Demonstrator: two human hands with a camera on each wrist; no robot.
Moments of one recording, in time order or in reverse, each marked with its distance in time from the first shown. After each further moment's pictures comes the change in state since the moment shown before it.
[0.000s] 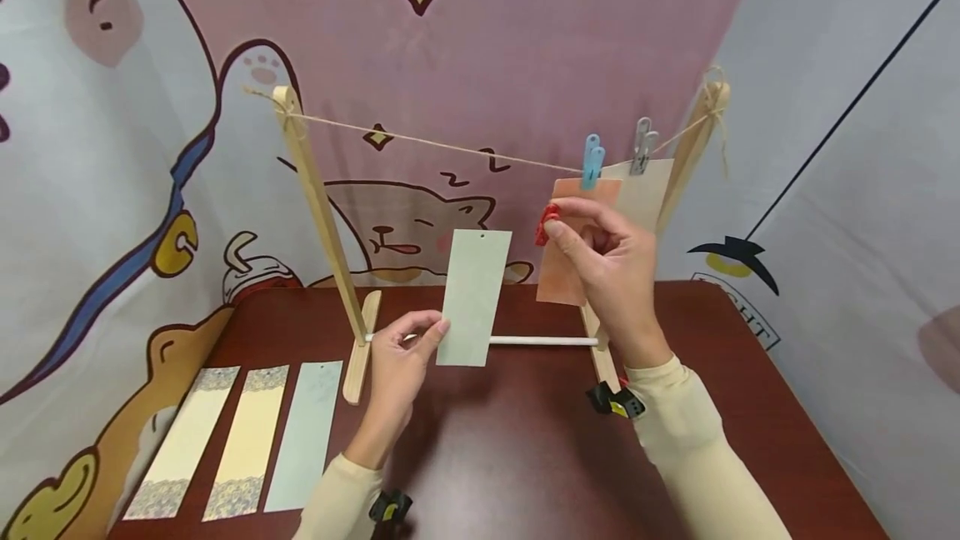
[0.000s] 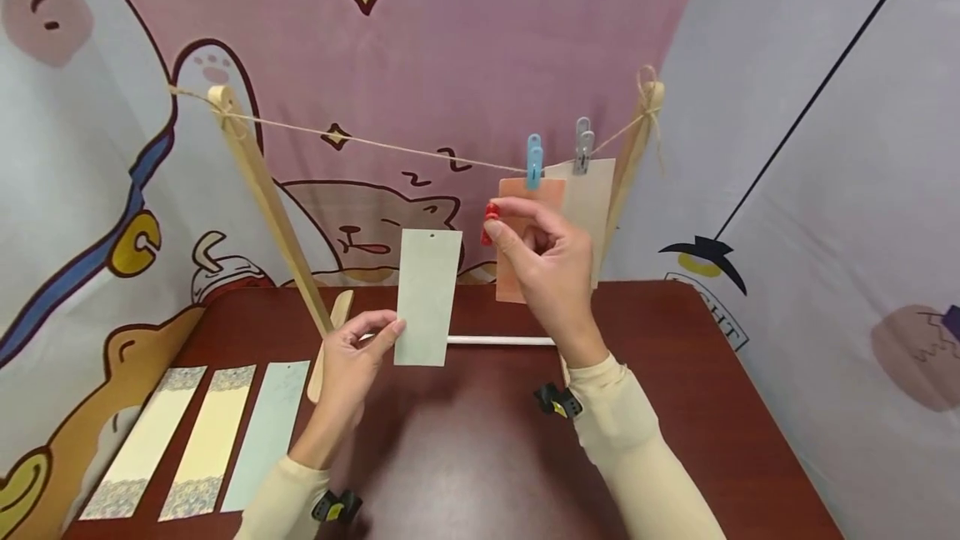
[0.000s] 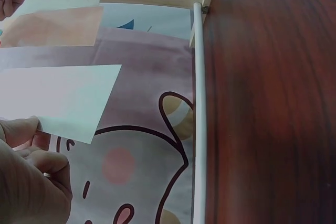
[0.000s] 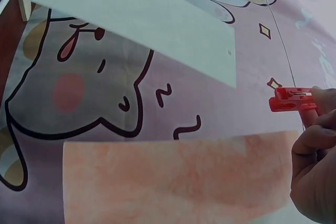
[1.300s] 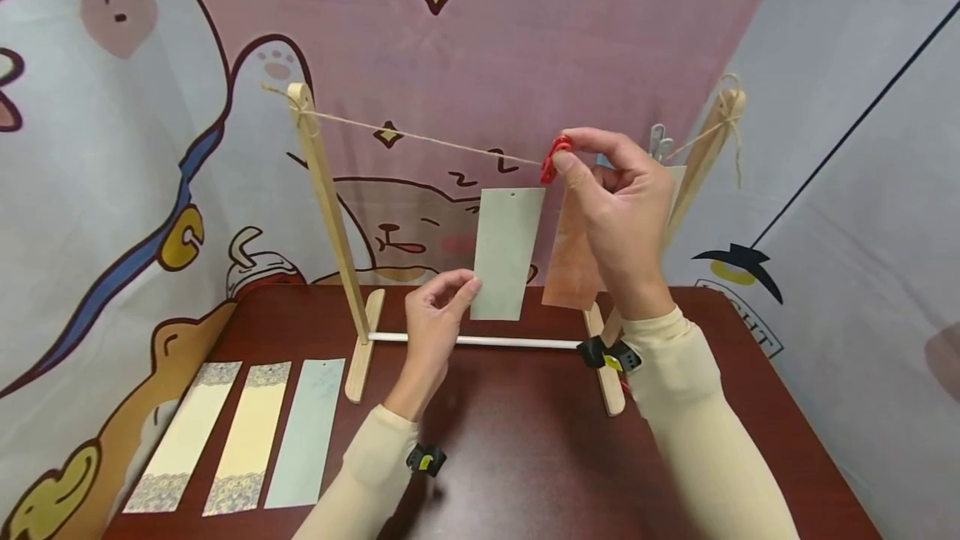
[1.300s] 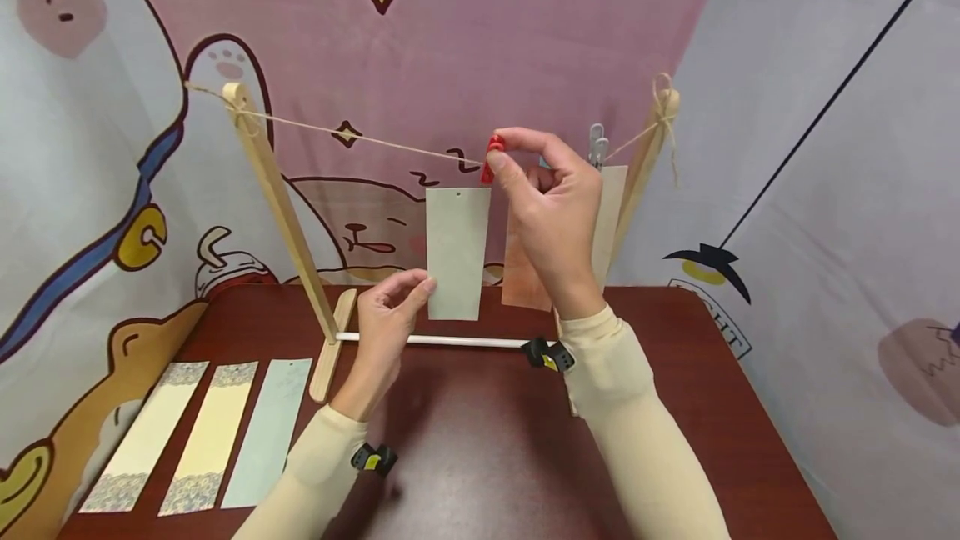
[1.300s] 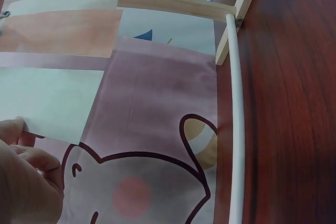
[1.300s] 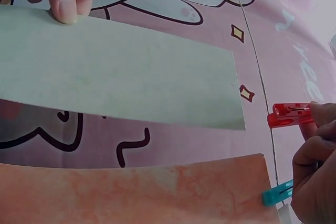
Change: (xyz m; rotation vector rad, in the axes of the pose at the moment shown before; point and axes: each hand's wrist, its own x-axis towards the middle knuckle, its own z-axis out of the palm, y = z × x) left_hand 0.039 0.011 0.043 -0.123 -0.024 0.146; right_hand 0.058 -0.028 0.022 0.104 0.061 -0.154
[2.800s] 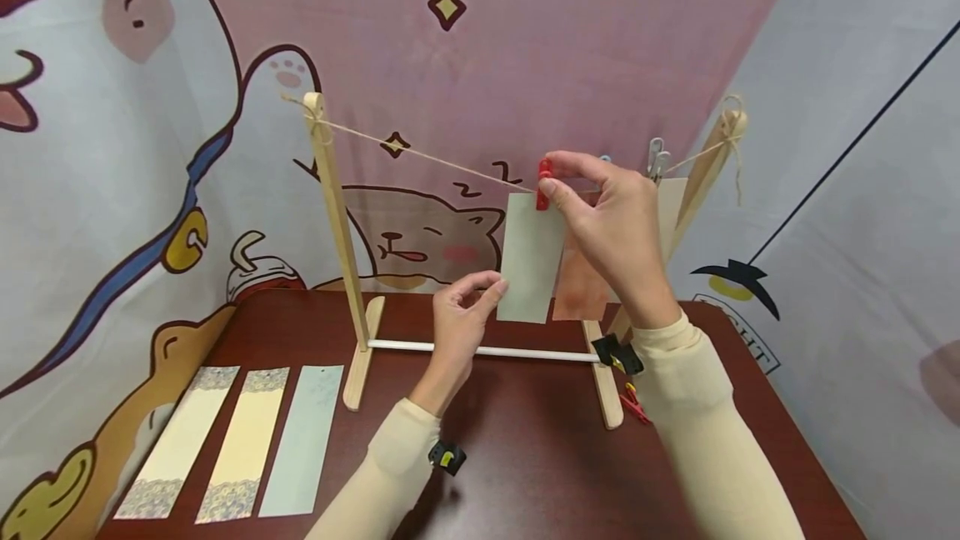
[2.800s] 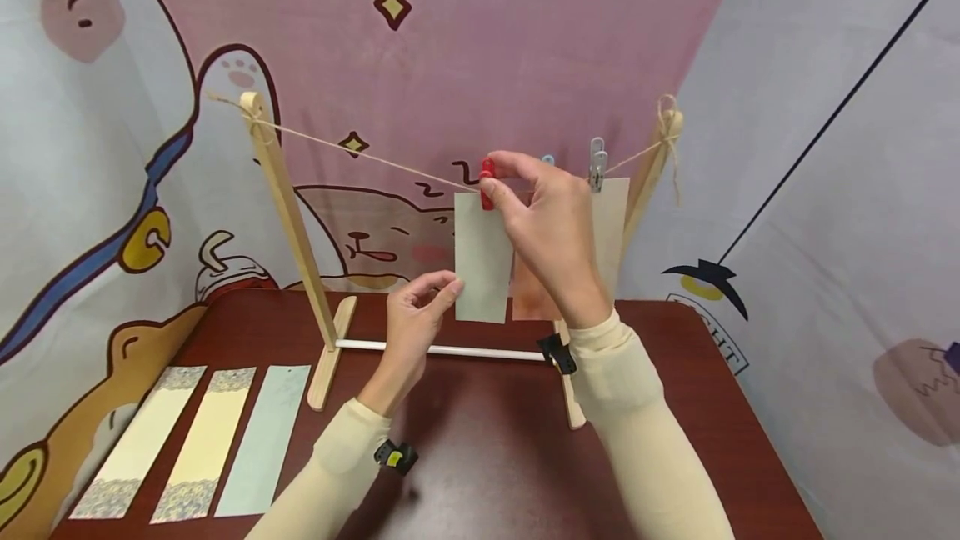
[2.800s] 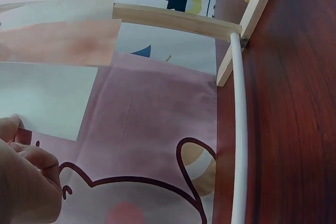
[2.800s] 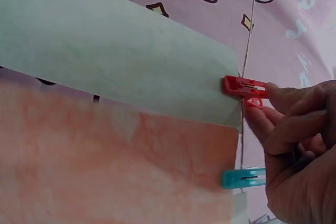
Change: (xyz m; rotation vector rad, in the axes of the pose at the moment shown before) left_hand 0.007 -0.008 0.031 -0.058 -0.019 -0.005; right_hand 0.008 -0.014 0.001 -0.584 -0.234 0.040
